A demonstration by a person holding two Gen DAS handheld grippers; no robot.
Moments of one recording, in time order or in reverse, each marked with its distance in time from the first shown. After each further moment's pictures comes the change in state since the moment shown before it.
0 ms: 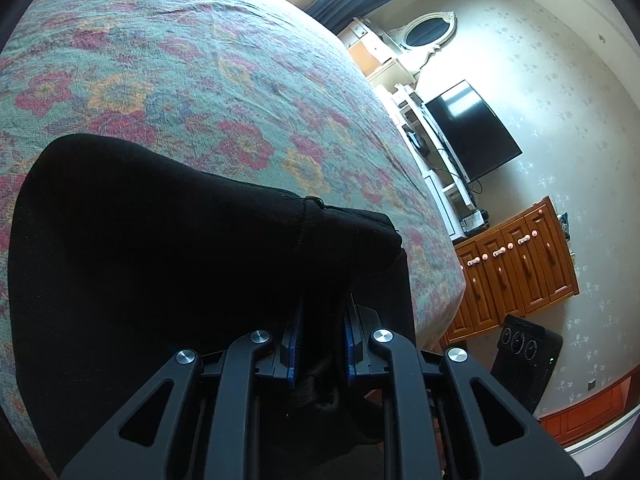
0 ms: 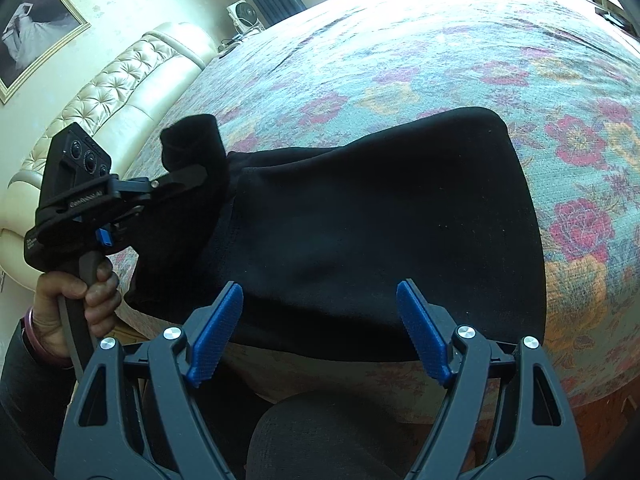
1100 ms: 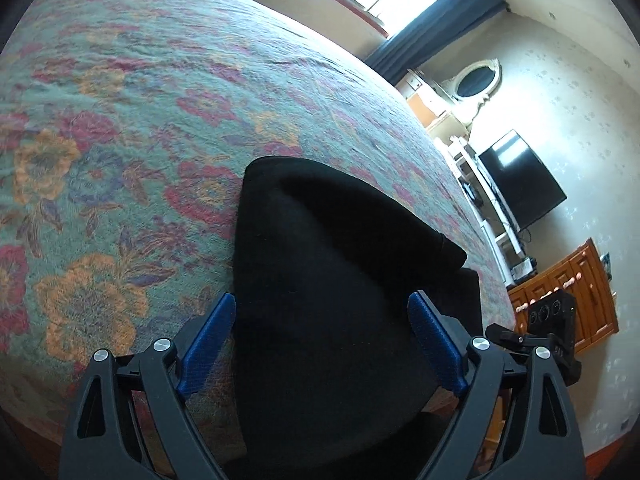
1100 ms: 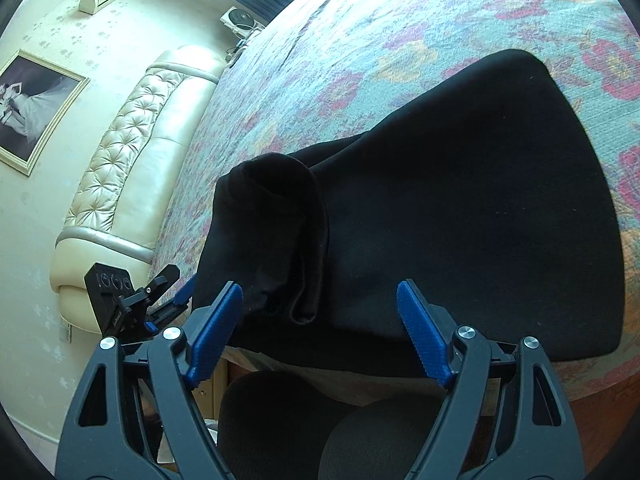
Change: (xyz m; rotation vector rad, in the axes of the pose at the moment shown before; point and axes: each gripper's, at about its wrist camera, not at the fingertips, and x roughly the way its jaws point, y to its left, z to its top) left arm -0.105 0.087 -0.044 -0.115 -0.226 0.178; right arm 0.029 -0.015 0.014 0.229 0.080 0.241
